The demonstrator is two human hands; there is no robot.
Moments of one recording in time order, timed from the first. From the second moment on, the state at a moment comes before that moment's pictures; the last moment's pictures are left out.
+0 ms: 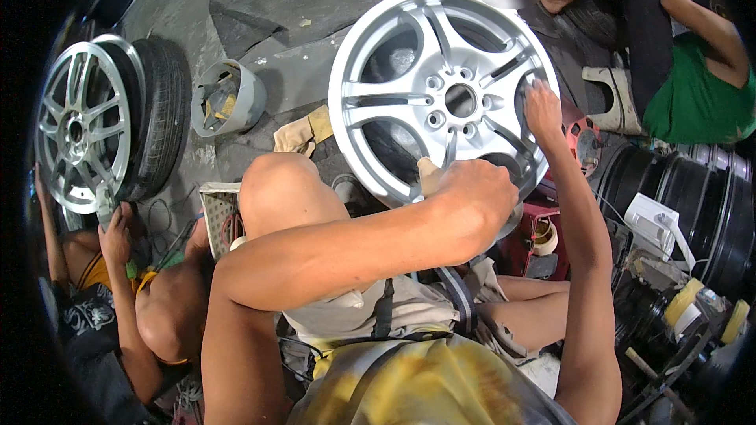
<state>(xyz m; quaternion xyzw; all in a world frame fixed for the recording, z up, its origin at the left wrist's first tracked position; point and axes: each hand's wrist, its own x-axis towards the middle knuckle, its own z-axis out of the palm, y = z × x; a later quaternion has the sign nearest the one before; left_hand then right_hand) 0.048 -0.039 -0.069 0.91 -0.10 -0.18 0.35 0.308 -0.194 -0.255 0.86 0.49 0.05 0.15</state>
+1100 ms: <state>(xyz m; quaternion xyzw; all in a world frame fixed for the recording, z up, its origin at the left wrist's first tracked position) 0.107 -0.056 -0.143 0.93 -0.04 -0.08 0.37 0.290 -0.292 -0.149 0.91 0.35 0.09 -0.18</state>
